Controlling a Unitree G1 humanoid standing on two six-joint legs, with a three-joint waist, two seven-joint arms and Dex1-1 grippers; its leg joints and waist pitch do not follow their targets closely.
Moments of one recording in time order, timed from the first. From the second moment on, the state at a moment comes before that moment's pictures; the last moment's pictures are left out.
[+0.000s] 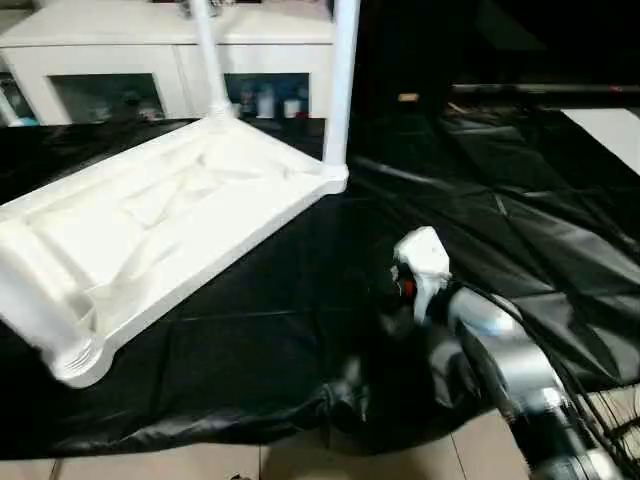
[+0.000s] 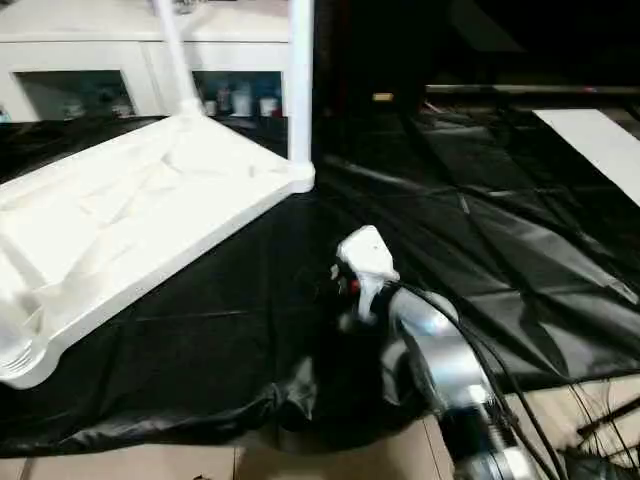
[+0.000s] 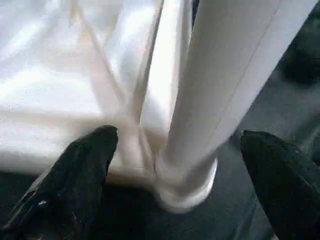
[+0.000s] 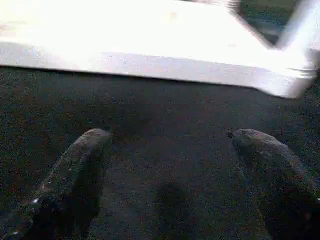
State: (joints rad) left arm 0.14 1.07 0.51 0.46 -0.62 0.17 -1.36; right arm -0.29 -0.27 0.19 0.20 0.12 0.15 0.73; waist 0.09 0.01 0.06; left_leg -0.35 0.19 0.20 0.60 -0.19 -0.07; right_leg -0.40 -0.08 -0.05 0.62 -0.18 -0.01
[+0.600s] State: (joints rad) left arm -0.01 0.83 0.33 0.16 -0.71 0.30 -1.34; right arm -0.27 -0.31 0.25 0.12 0.20 0.24 0.87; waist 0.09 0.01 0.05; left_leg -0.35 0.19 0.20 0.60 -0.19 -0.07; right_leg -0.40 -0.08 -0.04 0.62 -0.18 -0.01
